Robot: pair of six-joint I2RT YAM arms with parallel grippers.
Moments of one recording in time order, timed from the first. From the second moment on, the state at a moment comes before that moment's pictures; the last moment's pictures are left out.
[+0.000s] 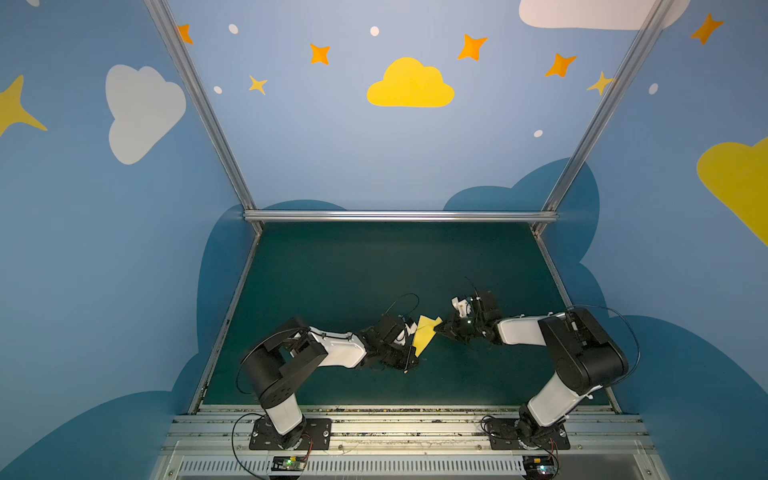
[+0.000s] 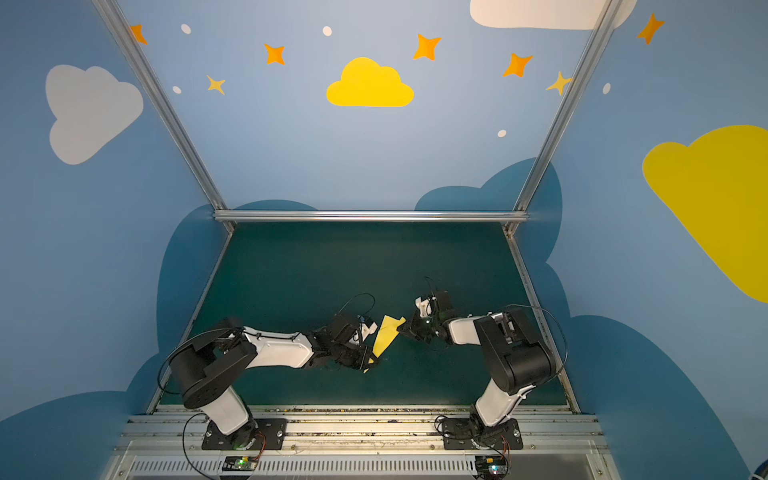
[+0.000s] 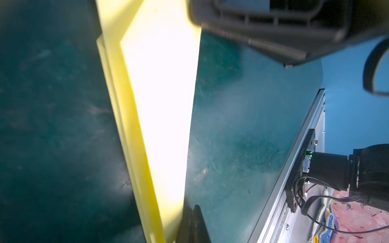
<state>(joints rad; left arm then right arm) -0.87 1.71 0.66 0.16 0.49 -0.54 0.34 1.69 0.61 0.14 -0.60 0.82</state>
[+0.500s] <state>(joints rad) -0.85 1.72 0.66 0.18 0.52 -0.56 0.22 1.56 0.63 -0.05 -0.54 0.79</state>
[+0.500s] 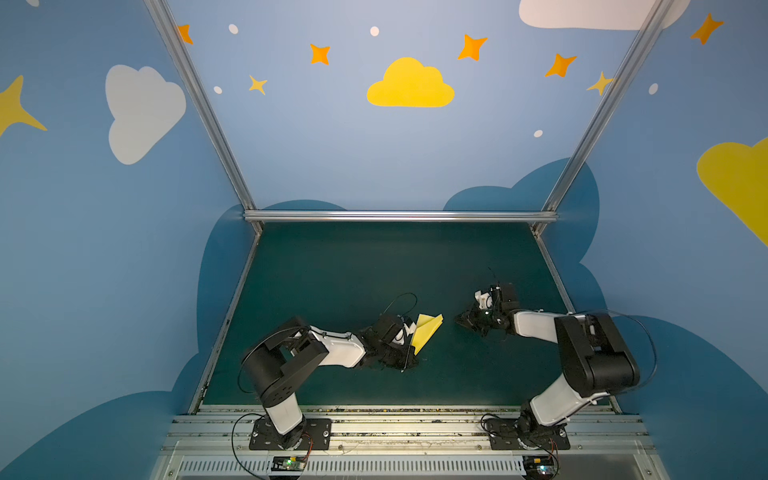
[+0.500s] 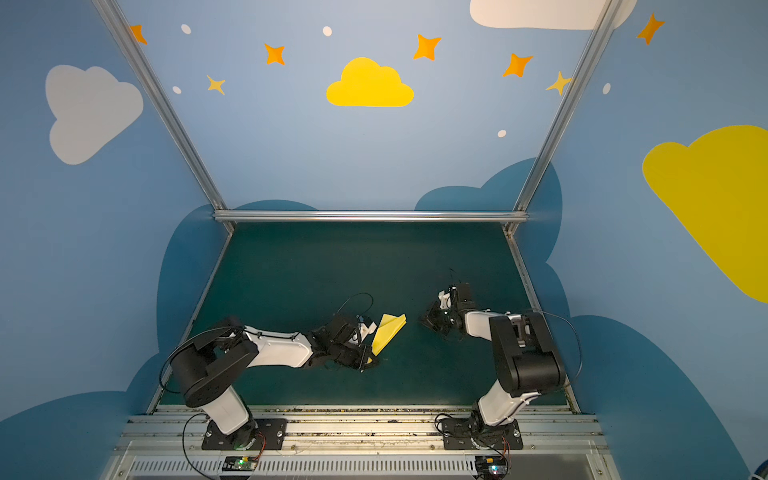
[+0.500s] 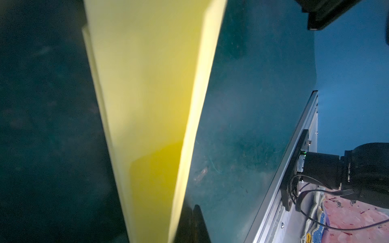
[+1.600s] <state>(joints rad) -0.70 1.49 0.79 -0.17 0.30 -0.53 0.52 1.28 0.42 -0.09 -0.36 0.91</state>
